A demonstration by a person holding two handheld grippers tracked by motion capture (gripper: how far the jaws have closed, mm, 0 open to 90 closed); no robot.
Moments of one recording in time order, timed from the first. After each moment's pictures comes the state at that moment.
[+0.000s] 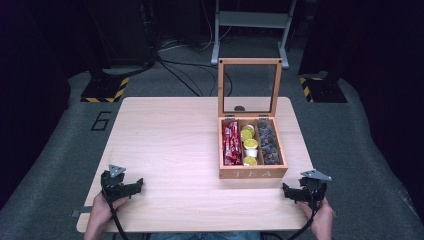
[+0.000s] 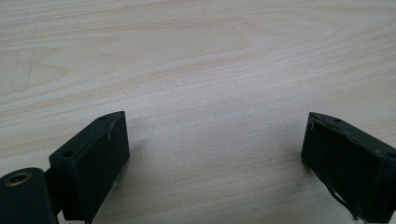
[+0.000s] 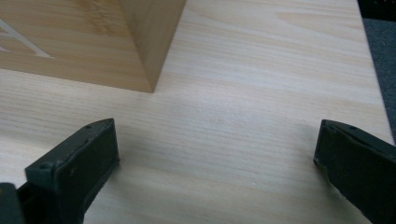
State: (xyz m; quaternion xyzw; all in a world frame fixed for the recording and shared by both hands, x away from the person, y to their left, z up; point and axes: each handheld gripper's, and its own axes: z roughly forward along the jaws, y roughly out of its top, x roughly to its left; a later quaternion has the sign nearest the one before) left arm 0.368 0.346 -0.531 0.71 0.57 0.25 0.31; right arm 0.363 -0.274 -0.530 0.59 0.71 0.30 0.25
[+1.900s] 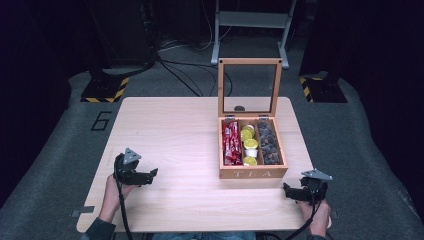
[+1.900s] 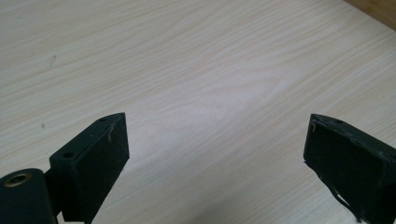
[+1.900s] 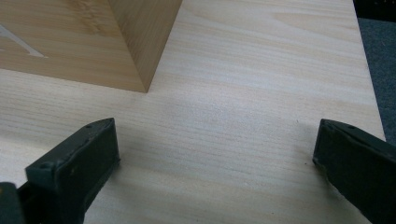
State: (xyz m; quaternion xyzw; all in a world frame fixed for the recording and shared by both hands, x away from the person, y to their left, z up) left arm 0.395 0.303 -0.475 0.79 0.45 0.23 0.35; right arm 0.364 -0.276 -0.530 0.58 0.71 0.30 0.24
